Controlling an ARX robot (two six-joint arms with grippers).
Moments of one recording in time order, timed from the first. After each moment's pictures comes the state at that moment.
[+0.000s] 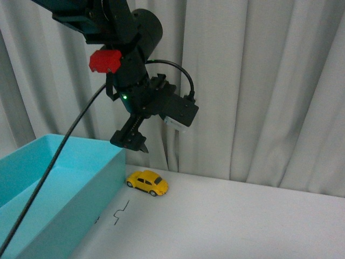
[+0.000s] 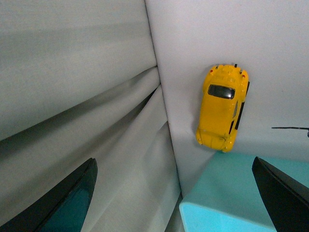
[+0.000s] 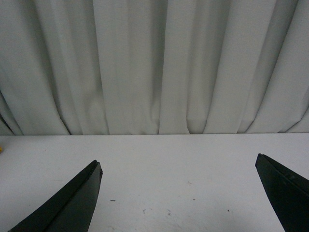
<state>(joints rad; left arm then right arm) -0.14 2.16 1.82 -0.67 -0.03 1.66 0.00 0.00 0.01 0.00 0.00 -0.01</state>
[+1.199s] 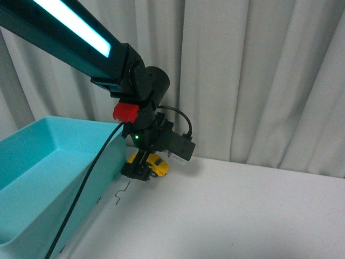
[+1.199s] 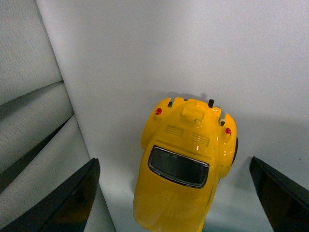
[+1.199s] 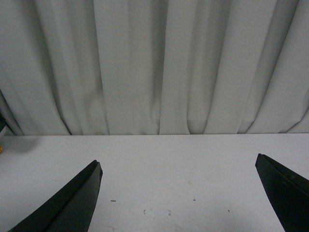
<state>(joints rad) -0.11 2.47 1.89 -0.58 -0.07 1.58 0.00 0.00 0.01 0.00 0.00 -0.01</state>
